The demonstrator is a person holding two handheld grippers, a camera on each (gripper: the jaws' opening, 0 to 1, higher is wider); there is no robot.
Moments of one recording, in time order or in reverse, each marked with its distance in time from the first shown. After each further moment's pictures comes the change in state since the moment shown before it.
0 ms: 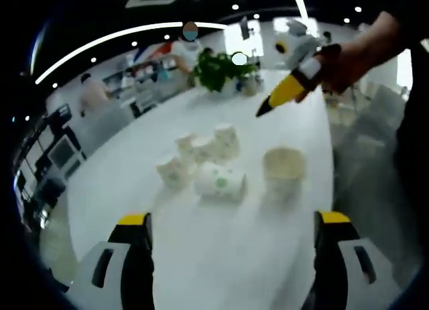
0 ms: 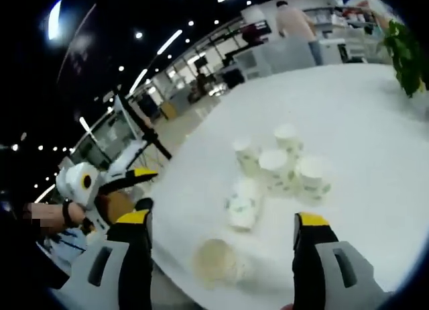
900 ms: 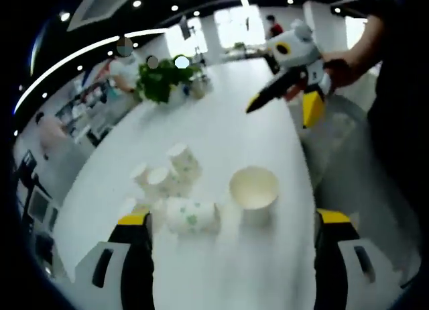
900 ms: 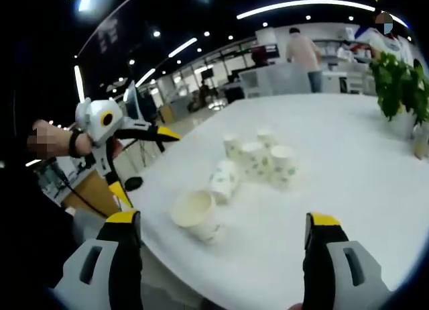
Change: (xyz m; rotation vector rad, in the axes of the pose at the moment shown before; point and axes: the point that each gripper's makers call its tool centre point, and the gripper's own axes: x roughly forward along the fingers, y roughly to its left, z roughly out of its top) left arm 0.032 -0.030 0.040 0.204 0.025 -0.215; right arm -0.085 -0.020 -0.055 -0.223 -0.147 -0.093
